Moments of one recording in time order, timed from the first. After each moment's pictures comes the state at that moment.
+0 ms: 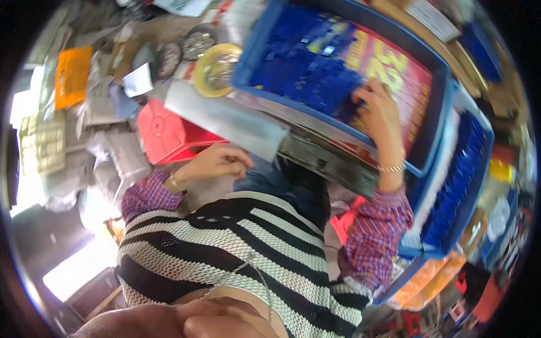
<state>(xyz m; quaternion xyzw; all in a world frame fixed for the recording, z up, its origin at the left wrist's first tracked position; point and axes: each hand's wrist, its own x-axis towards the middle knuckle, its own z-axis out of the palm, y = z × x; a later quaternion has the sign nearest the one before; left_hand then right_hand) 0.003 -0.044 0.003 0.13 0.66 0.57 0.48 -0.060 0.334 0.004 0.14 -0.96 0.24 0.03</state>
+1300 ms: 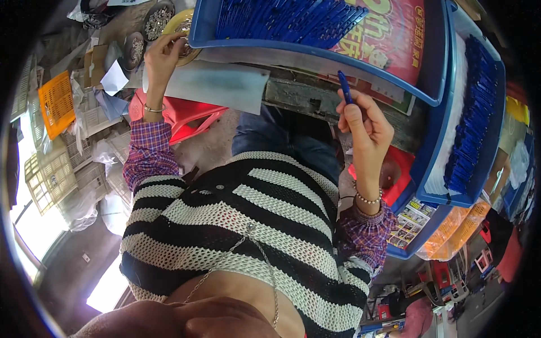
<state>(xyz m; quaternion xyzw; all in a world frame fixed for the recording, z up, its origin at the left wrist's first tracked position) -0.129 -0.059 -0.011 0.22 0.92 0.30 -0.12 0.094 0.275 0.017 -0.17 -0.64 0.74 0.07</state>
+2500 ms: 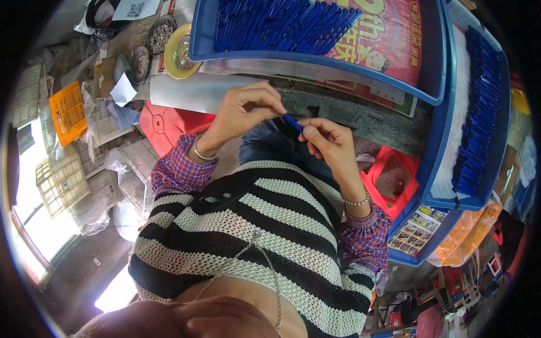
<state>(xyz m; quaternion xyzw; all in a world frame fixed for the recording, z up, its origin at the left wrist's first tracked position) -0.019 0.067 0.012 0.26 0.70 0.59 0.31 0.104 0.252 -0.017 -0.20 -0.52 0.82 -0.16</state>
